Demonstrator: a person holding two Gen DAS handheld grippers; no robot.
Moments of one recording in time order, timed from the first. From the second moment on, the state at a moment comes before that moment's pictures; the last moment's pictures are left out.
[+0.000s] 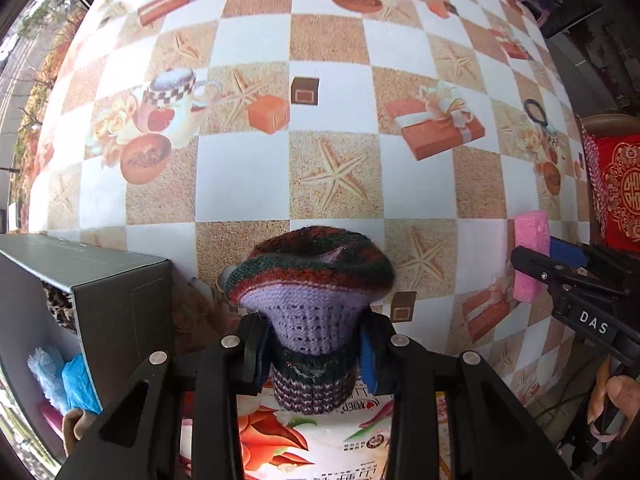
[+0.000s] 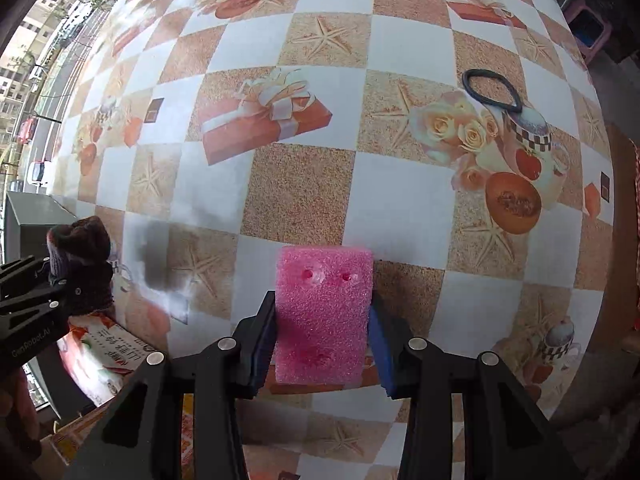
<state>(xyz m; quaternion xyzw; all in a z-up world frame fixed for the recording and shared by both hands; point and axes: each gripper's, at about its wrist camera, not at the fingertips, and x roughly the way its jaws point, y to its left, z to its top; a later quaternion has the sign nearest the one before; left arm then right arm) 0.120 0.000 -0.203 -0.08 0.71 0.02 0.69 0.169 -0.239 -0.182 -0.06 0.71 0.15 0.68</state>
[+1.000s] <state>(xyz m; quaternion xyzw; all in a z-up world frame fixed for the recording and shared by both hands) -0.027 0.056 -0.053 -0.16 0.59 0.01 0.79 0.069 -0.097 -0.012 -0.08 0.60 0.30 0.74</state>
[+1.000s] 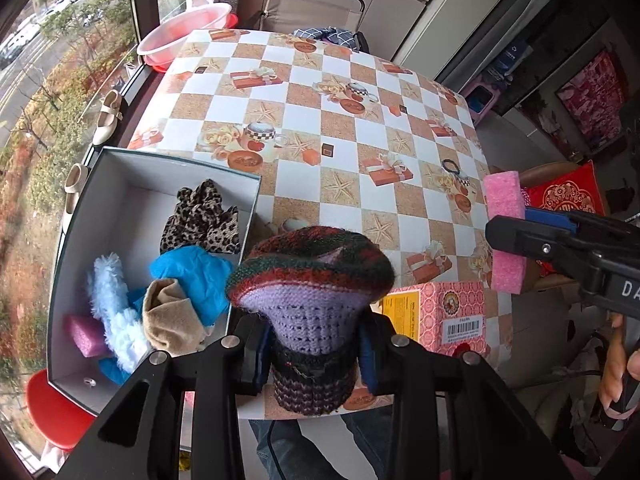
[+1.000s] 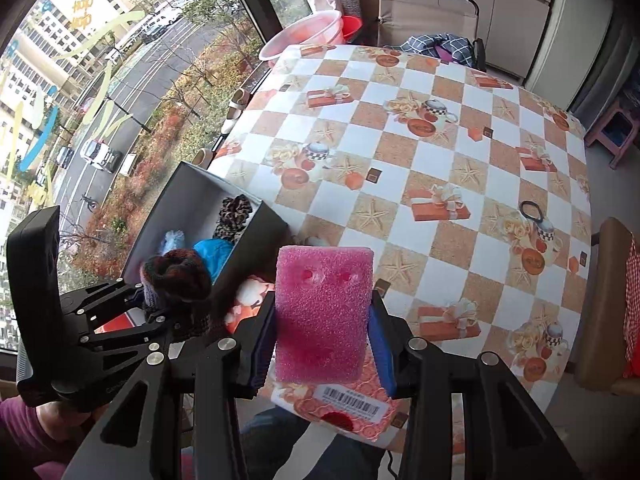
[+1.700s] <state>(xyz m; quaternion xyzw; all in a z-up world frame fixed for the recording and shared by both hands) -0.107 0.132 -0.044 -0.19 0.57 0.09 0.80 -0.015 0.018 -0.022 -0.10 0.61 0.40 0.67</state>
